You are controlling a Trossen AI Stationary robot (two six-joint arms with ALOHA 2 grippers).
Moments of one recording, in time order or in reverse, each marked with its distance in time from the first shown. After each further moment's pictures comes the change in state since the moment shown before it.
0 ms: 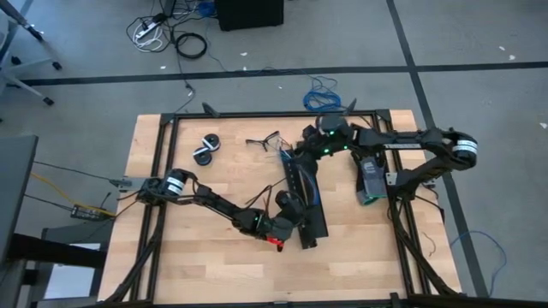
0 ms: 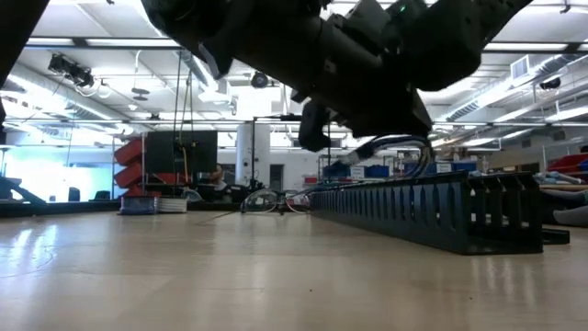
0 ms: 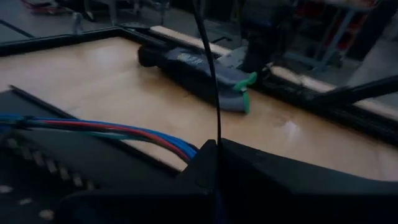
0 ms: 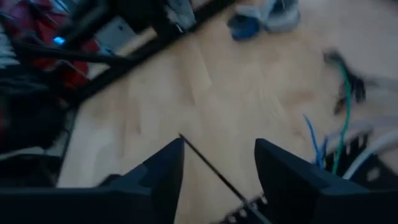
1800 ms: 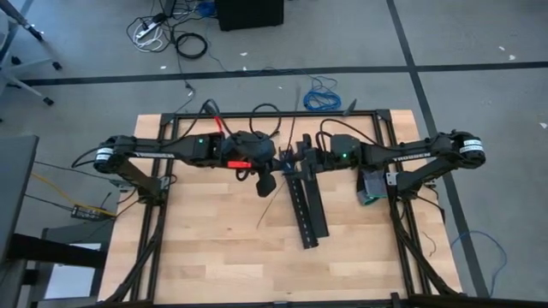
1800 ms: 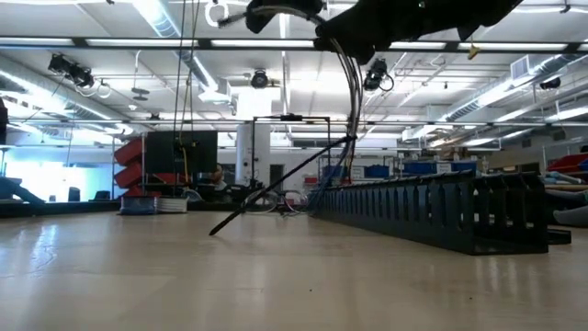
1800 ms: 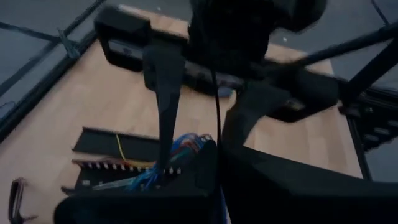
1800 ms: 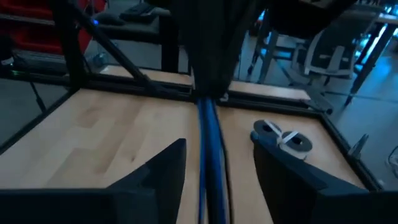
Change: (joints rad) left arm 0.320 -0.673 0.105 -0.999 0.689 0.185; right arm 0.286 -0.068 0.003 0.211 0.284 -0.485
